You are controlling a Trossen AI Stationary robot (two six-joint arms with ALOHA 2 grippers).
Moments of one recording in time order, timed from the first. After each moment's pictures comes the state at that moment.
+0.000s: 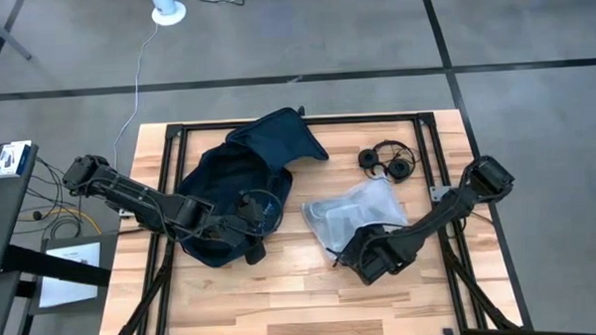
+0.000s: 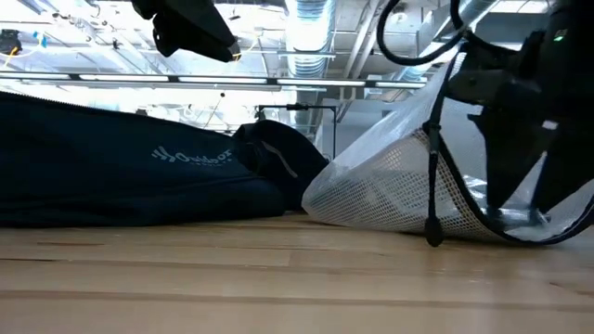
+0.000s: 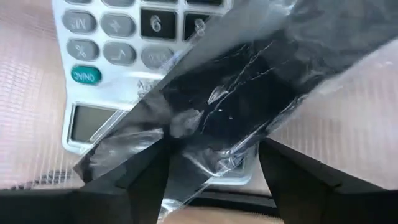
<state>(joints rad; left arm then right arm) -0.37 1.30 0.96 -0.39 -0.48 -0.47 0.56 1.72 0.99 -0.77 0.40 1.80</state>
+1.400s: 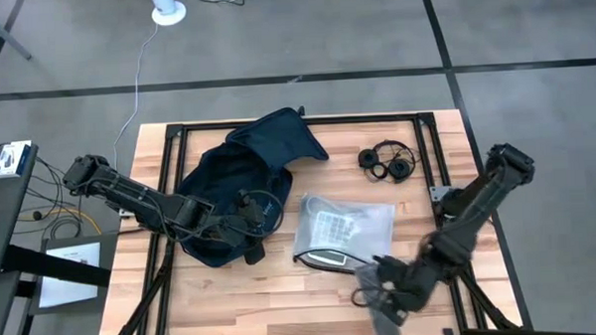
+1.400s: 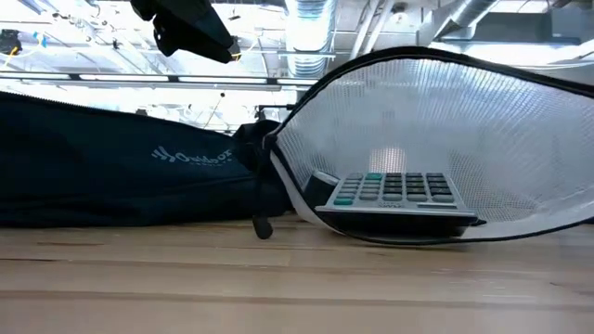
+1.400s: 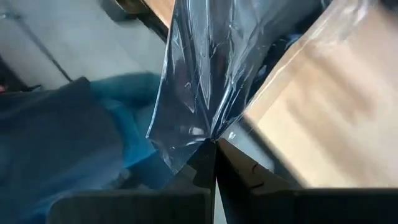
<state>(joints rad) -0.37 1.30 0.96 -0.40 -0.48 -0.45 0.83 1.50 1.28 -0.80 -0.12 1.69</state>
